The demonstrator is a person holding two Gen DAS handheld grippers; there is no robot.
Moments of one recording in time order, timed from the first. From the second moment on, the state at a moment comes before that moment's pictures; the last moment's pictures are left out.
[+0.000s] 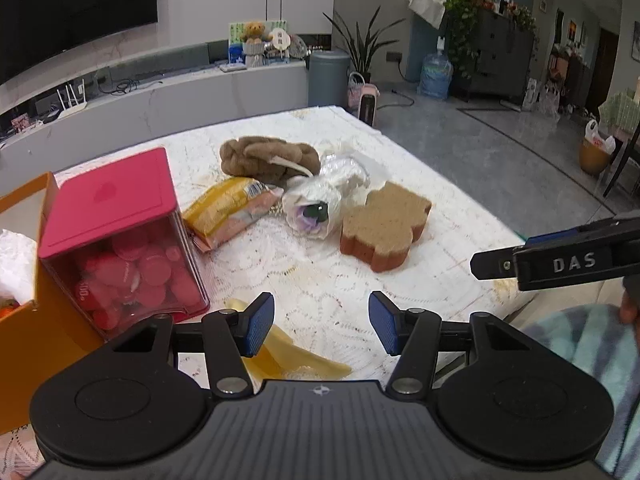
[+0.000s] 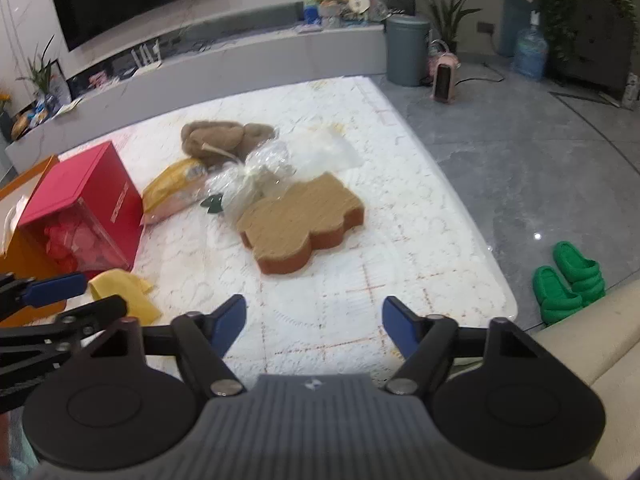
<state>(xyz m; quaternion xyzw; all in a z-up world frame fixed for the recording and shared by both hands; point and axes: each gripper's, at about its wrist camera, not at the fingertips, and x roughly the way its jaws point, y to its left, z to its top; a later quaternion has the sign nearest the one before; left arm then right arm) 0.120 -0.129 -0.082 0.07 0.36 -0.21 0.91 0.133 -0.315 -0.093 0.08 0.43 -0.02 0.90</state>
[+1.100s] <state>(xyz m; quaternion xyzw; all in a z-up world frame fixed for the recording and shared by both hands) 0.173 -0.110 -0.108 0.02 0.43 -0.13 0.89 0.181 -0.299 -0.104 0.06 0.48 0.03 0.87</state>
